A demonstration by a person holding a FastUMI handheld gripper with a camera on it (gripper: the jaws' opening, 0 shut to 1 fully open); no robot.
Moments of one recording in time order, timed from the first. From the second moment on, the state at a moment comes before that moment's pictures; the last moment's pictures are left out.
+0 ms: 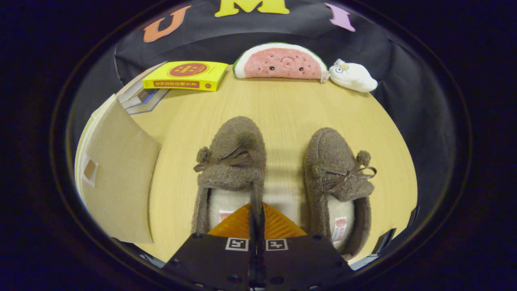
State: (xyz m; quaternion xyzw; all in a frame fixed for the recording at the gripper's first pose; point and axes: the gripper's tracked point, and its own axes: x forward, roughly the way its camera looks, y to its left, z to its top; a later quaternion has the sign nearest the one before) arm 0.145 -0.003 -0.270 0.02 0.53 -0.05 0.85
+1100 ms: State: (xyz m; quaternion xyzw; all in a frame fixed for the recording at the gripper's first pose) arm 0.093 0.143 -0.073 0.18 0.41 0.07 0.89
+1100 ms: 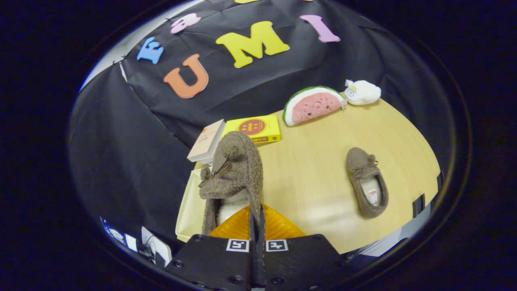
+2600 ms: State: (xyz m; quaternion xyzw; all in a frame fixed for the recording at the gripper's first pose) arm 0.123 0.337 -0.246 0.10 0.51 0.07 0.85
